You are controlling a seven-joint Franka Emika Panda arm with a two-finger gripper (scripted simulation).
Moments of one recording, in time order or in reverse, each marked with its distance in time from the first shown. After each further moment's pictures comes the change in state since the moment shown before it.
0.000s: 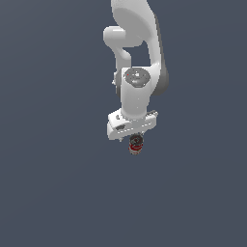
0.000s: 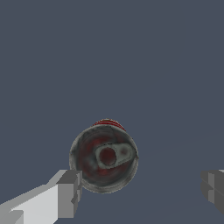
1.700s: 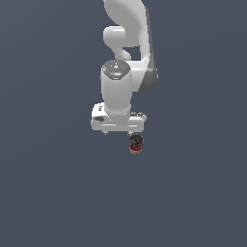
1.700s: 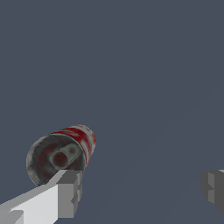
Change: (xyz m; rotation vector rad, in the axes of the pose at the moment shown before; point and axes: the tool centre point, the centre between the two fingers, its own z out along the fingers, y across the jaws) arm -0.018 0.054 -0.021 -0.011 0.000 0.366
